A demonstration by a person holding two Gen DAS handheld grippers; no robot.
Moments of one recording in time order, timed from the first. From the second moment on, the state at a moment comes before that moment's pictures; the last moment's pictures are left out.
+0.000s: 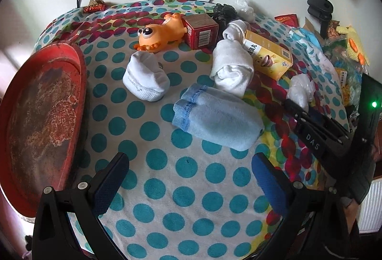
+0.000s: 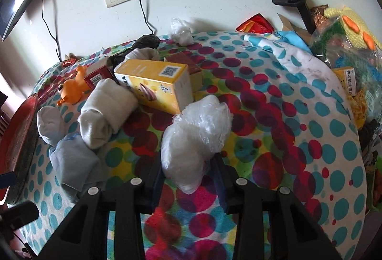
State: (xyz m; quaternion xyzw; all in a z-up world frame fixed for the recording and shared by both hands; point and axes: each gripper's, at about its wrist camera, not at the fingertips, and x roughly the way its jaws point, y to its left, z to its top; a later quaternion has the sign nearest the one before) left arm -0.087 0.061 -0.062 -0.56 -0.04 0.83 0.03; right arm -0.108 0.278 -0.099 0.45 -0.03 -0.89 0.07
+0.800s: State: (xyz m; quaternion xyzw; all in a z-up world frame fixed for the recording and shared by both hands) left arm -0.126 0.091 -0.105 -0.57 -0.06 0.82 0.02; right arm -0.110 0.284 -0.100 0.43 -0.04 -0.90 0.08
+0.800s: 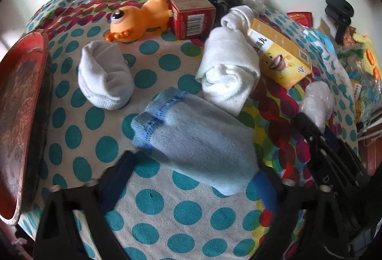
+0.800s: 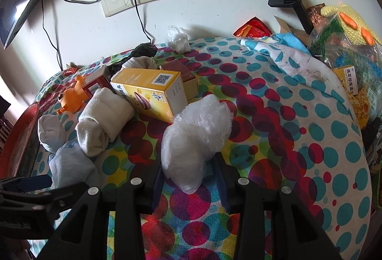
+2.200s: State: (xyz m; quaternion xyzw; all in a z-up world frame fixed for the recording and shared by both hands) left arm -0.060 -0.107 -0.029 -0.48 0.04 0.88 -0.04; right arm -0.108 0.273 -0.100 0.43 -0.01 -0.90 0.06
